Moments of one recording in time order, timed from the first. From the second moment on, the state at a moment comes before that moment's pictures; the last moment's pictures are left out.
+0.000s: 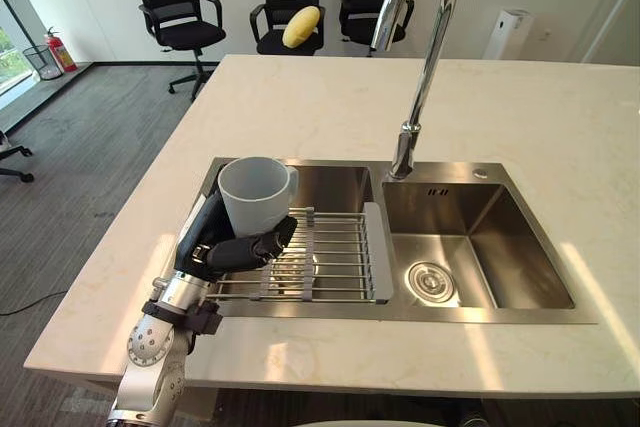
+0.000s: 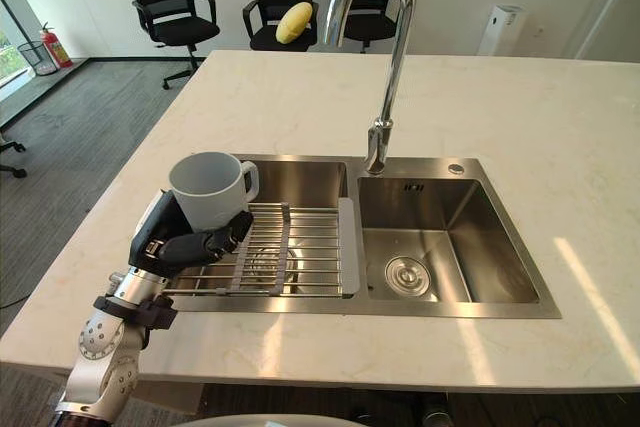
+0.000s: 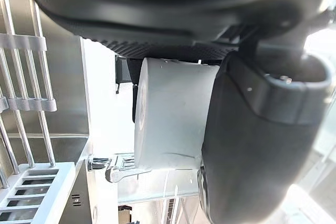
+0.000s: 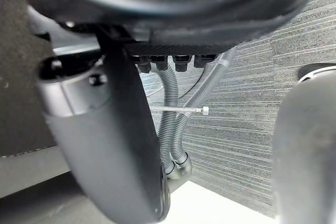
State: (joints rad) left arm 0.18 0.41 -0.04 -0.07 -0.53 -0.41 -0.35; right arm 0.37 -0.15 -0.07 0.70 0.21 -0.29 0.26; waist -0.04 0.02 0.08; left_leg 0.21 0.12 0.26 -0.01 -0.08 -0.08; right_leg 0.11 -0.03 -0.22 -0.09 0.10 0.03
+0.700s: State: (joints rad) left arm 0.01 0.40 -0.04 -0.12 -0.51 -0.45 -0.22; right arm 0.29 -0.20 -0.04 0.60 0.17 -0.25 0.22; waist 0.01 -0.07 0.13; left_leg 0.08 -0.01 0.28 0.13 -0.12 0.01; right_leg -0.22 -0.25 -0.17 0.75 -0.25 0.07
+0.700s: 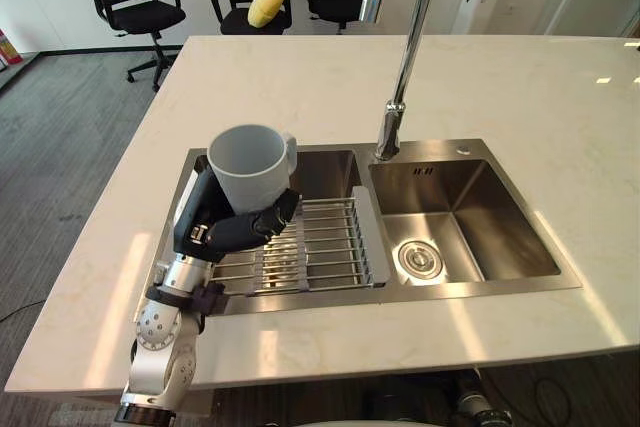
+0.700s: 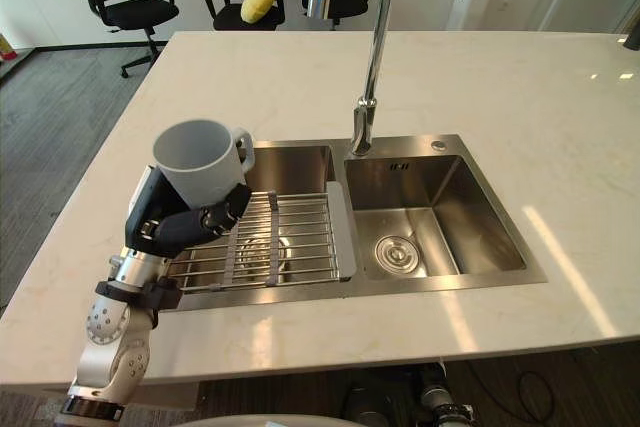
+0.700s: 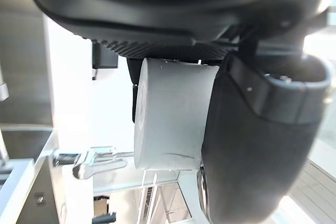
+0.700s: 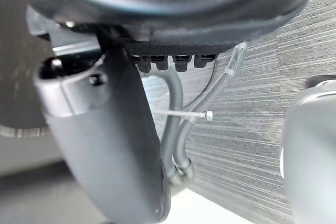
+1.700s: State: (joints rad) left arm 0.16 0.28 -0.19 -0.12 -0.48 -0.45 -0.23; right arm 0.32 -0.15 -0.05 0.61 0.21 -0.25 0.26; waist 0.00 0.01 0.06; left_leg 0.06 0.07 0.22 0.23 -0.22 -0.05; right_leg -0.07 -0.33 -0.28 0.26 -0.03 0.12
